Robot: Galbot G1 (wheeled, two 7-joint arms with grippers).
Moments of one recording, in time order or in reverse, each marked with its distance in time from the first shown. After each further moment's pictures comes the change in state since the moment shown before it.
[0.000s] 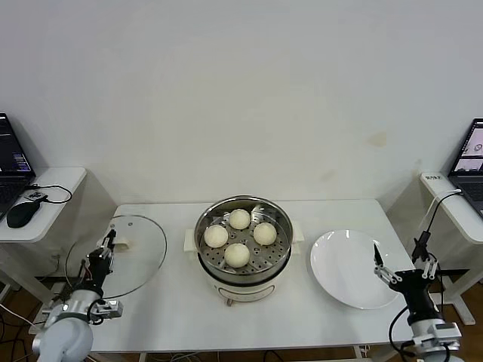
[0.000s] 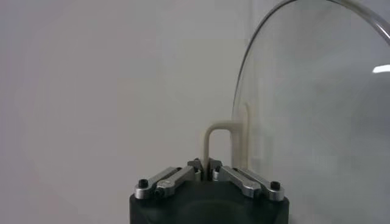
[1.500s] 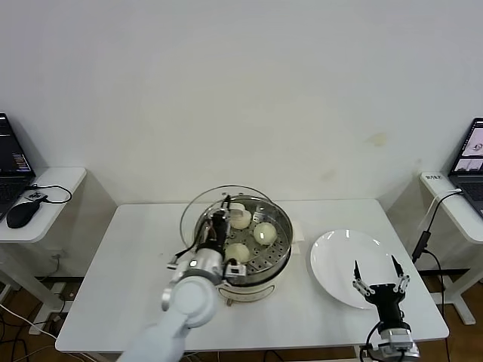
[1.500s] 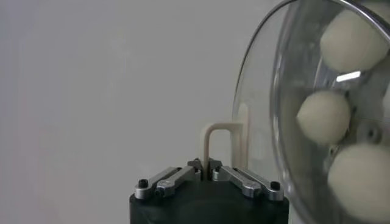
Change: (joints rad) left arm -0.441 -0.203 0.711 -0.108 0.224 0.427 0.367; right arm 0.061 0.180 -0.076 -0.136 -0.304 0.042 0.061
